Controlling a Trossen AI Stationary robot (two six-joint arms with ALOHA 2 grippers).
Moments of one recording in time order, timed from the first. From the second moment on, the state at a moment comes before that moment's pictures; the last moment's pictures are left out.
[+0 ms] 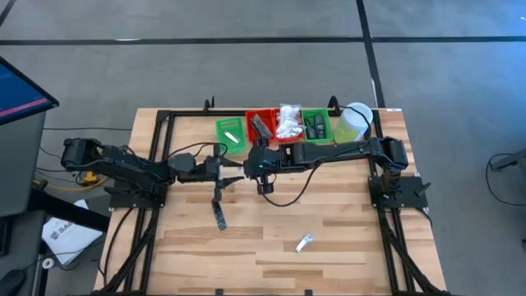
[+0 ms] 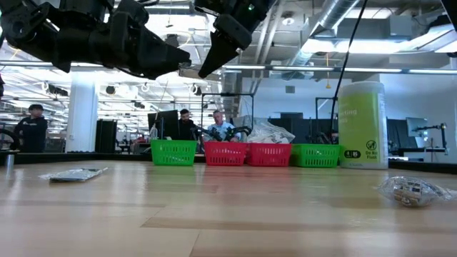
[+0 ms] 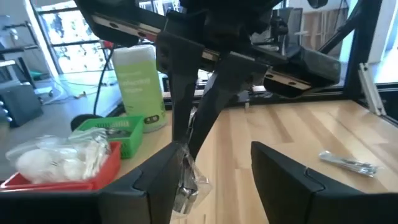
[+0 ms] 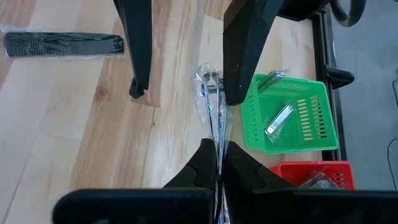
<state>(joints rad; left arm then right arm) 0.04 1.23 0.28 0.88 -0.10 0.10 0.04 1.93 1.69 -0.60 0.26 -0.32</state>
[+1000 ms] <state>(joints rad) 0.01 1.23 0.28 0.86 -0.13 0.12 0.02 1.93 1.69 -0.59 0.21 -0.31</state>
